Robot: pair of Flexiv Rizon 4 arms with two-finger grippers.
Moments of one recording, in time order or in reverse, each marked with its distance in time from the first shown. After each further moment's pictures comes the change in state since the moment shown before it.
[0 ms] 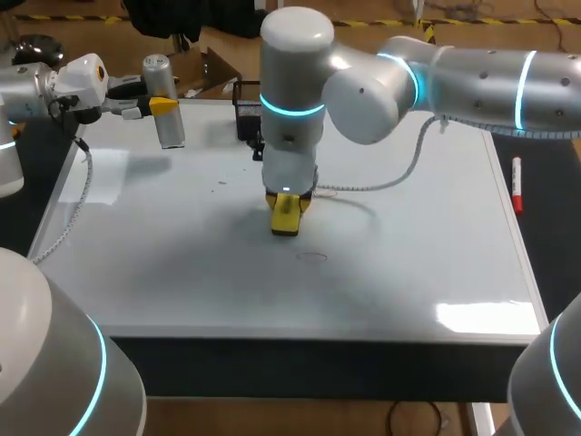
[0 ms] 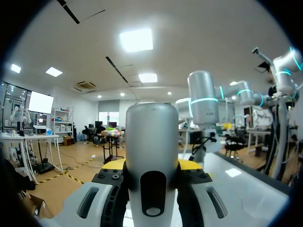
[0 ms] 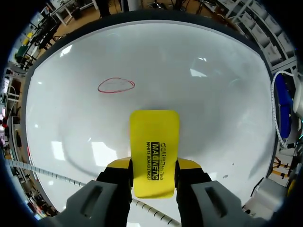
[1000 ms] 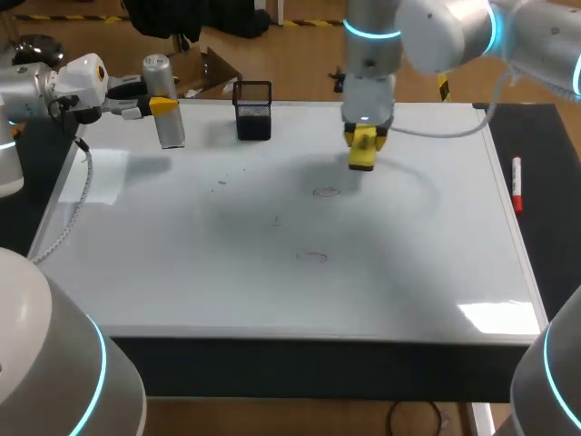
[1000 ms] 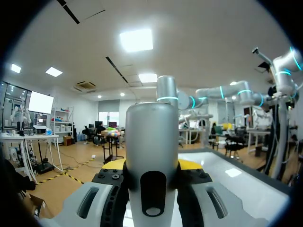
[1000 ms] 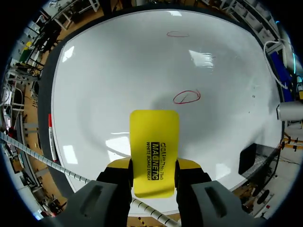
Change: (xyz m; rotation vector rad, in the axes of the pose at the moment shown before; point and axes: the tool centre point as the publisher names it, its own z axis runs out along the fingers) left arm 0.000 0.000 0.000 0.000 0.000 0.000; right arm 0.138 -0.145 -0.053 0.018 0.070 0.113
